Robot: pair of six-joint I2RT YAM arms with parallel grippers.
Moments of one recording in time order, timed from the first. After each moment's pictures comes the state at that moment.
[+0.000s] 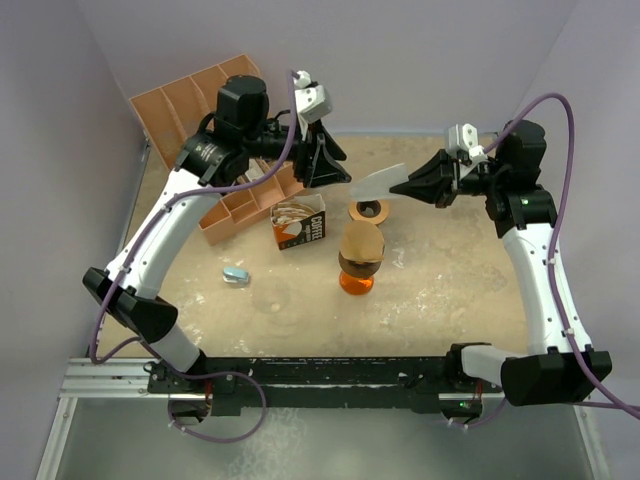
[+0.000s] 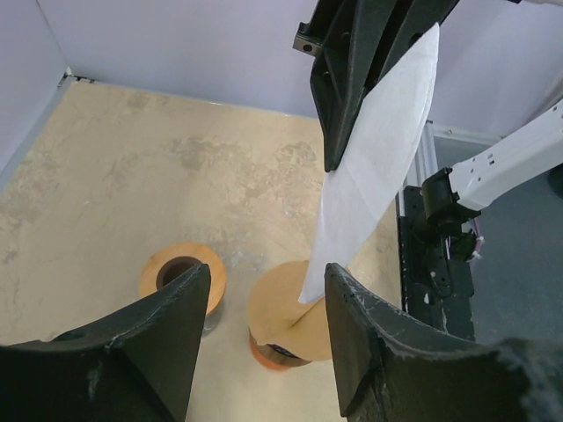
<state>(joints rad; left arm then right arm) -0.56 1.63 1.95 -0.58 0.90 0.09 0.04 1.22 1.38 -0.39 -1.43 -0.42</state>
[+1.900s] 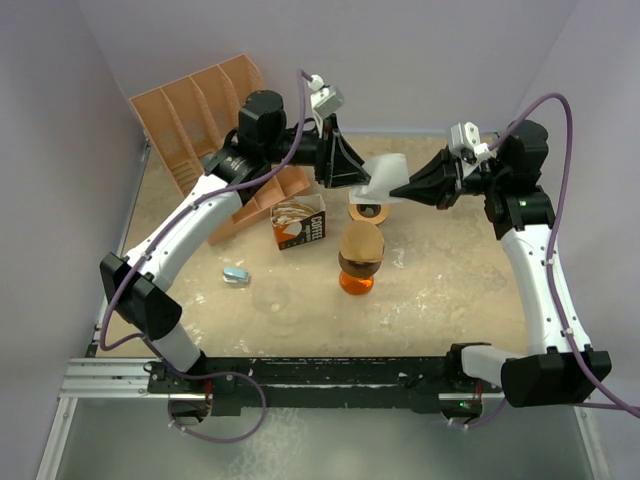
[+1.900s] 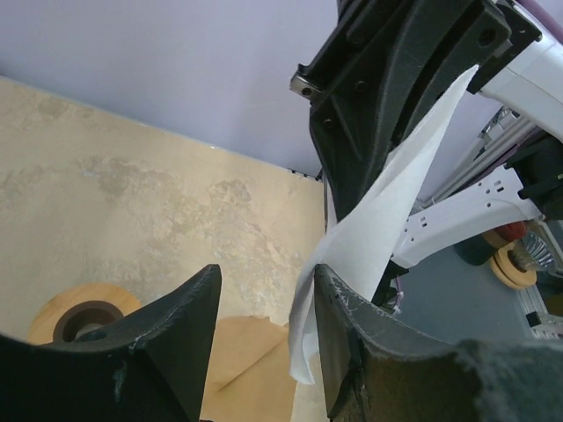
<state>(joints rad) -0.60 1.66 1.76 -0.19 0.94 -0.29 0.04 1.21 1.35 -0.25 -1.51 -0.27</state>
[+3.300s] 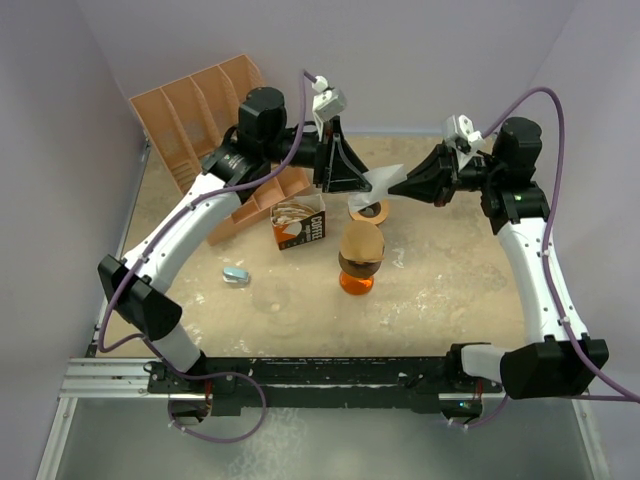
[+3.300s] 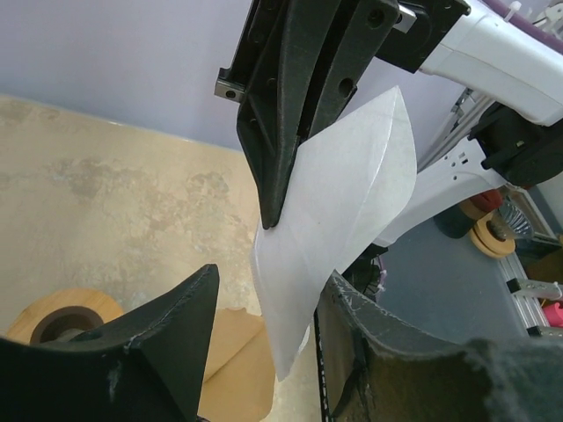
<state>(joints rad) -0.61 1.66 1.80 -0.23 1.02 -0.27 0.04 1.25 1.35 -0.24 -1.49 -0.19</state>
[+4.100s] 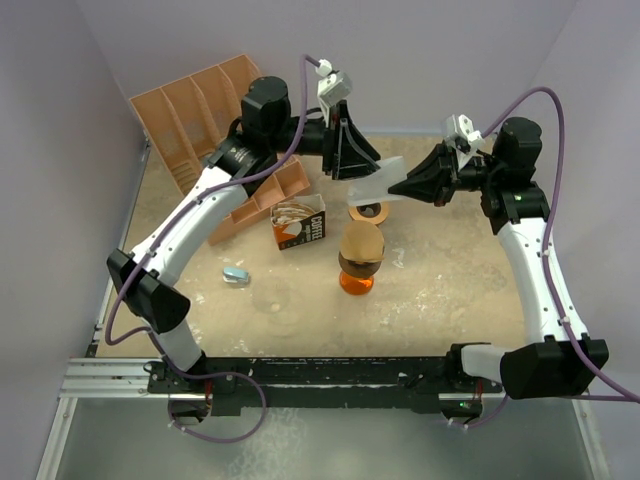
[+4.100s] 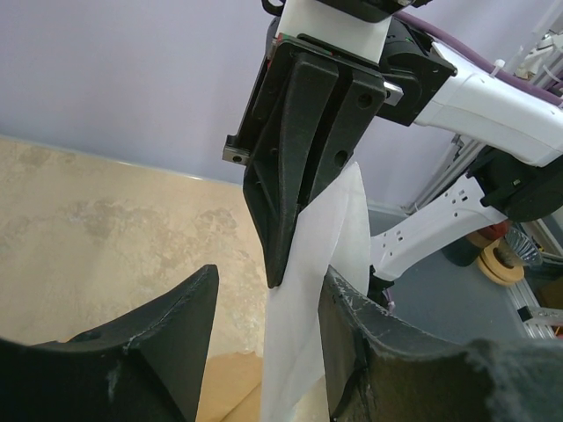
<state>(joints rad) -0.62 1.72 1.91 -0.18 0.98 -0.33 0.04 1.25 1.35 -0.24 -1.48 -0.19</state>
